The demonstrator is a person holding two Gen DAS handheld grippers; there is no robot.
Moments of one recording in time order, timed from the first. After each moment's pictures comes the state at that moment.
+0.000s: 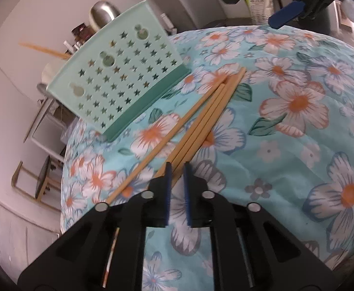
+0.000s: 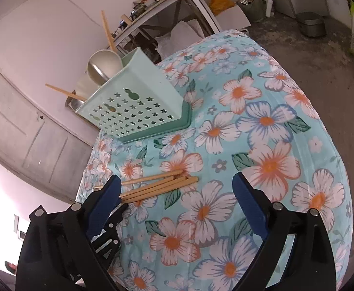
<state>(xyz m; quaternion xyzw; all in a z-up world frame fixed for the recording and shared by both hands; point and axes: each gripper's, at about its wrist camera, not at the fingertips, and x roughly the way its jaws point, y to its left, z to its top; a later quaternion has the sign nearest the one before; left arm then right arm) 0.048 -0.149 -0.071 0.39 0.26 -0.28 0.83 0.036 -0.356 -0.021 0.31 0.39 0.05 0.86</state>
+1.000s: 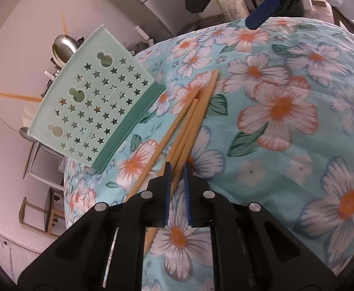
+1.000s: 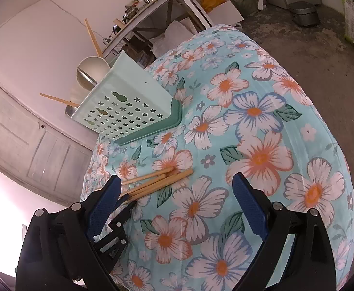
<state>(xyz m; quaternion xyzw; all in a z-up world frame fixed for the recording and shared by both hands) 0.046 -0.168 -0.078 0.46 0.22 -0.33 0.79 0.032 -0.369 -0.034 0.34 0.39 0.04 0.85</state>
